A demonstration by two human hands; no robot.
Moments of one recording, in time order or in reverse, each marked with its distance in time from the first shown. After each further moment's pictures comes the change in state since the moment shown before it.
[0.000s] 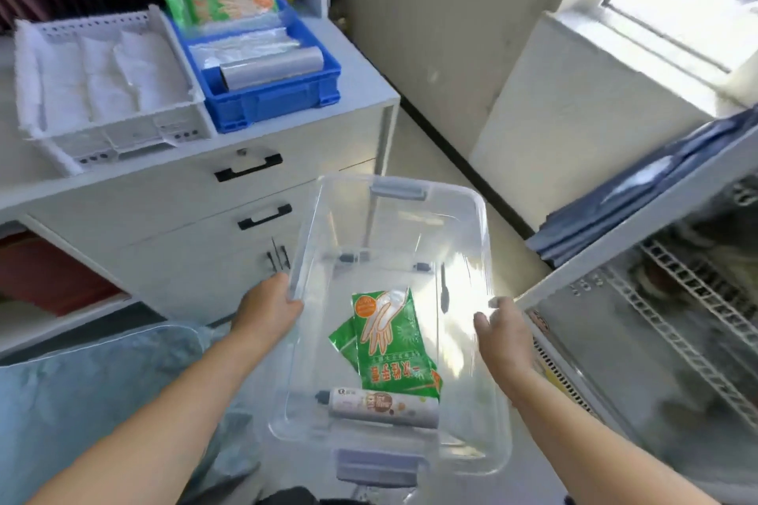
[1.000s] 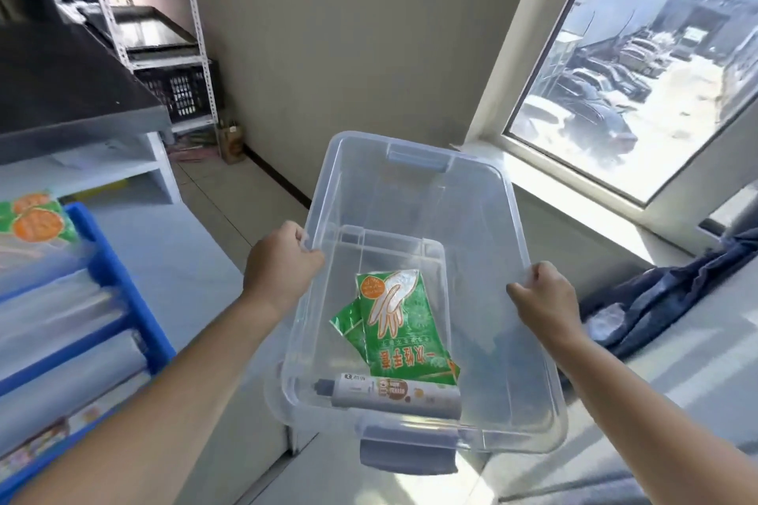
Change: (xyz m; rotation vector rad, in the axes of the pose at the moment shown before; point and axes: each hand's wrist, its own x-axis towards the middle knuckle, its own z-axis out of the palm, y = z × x) left_hand 0.472 0.331 -0.140 -0.430 0.228 0.333; right_hand 0.476 -0.192 -0.152 0.017 0.356 -0.023
